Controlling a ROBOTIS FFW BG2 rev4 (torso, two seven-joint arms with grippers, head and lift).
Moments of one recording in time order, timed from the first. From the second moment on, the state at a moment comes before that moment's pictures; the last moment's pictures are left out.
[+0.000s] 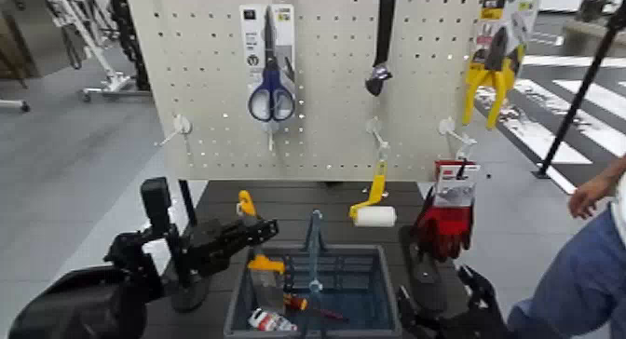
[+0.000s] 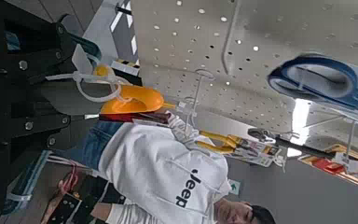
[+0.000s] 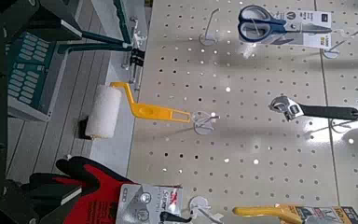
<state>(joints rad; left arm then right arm) -0.27 0.13 0.04 -1.43 0.33 0.42 -1.26 0.41 -0.17 0.10 -1.92 -0.04 -0.20 0.12</state>
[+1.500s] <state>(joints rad) -0.31 0.13 -0.03 -1.24 0.32 0.37 -1.23 0.39 -0.17 0.11 -1.90 -0.04 -0.20 0.12</state>
